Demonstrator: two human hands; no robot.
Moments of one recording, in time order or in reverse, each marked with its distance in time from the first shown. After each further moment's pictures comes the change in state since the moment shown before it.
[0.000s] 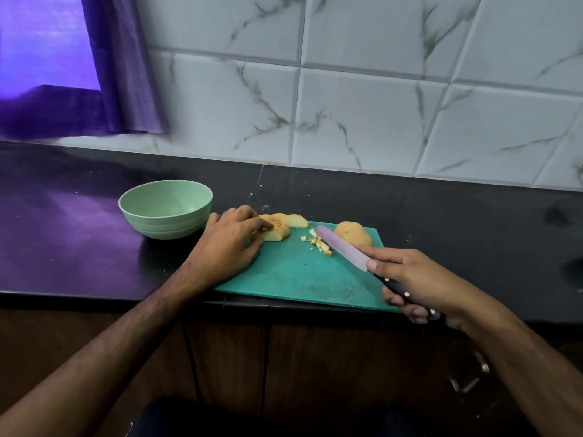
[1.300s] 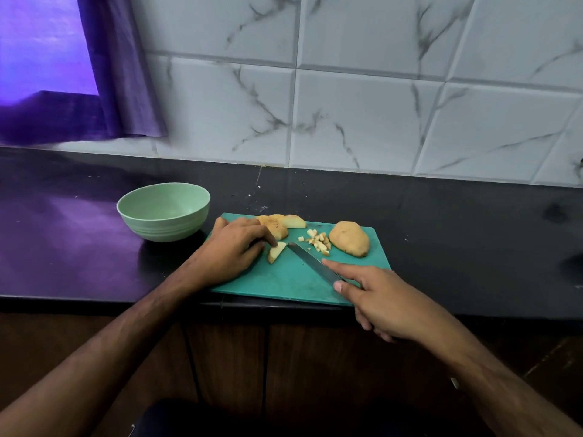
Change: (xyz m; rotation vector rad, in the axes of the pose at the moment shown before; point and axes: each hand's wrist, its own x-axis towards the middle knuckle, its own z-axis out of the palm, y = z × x) left_hand 0.005 -0.002 0.003 -0.106 -0.116 0.118; right_hand 0.002 0.001 0.042 -0.473 -0.025 -0.113
